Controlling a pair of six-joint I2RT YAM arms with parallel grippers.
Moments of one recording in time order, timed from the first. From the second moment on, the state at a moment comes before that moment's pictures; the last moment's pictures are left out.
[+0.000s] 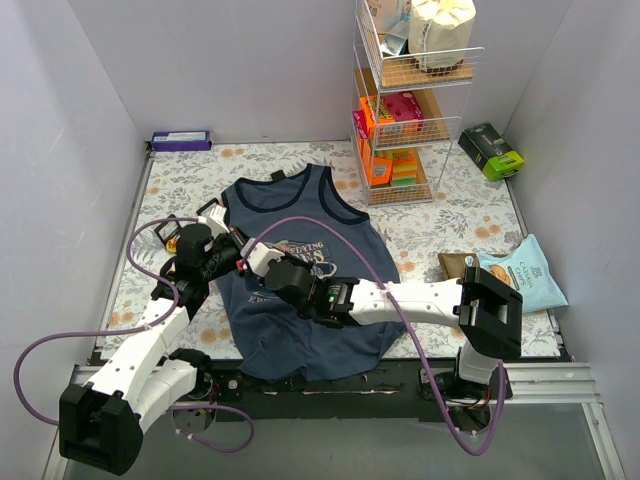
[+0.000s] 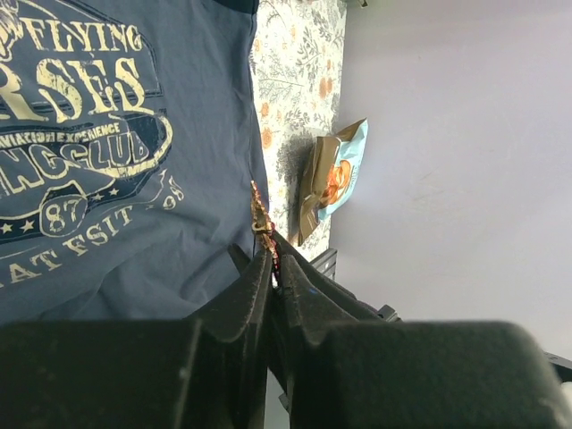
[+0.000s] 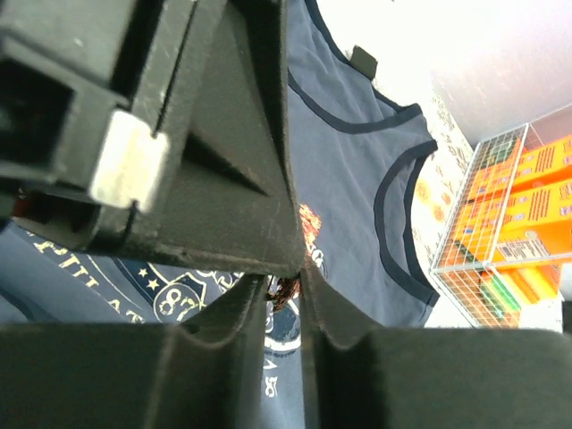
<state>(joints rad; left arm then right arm) -0.28 0.89 0.56 -0.08 0.53 -1.09 1.33 1.70 1.20 0.03 0.71 -0.27</state>
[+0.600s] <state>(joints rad) -0.28 0.92 0.66 -0.15 0.47 -0.95 1.22 1.54 1.03 0.02 0.56 -0.10</state>
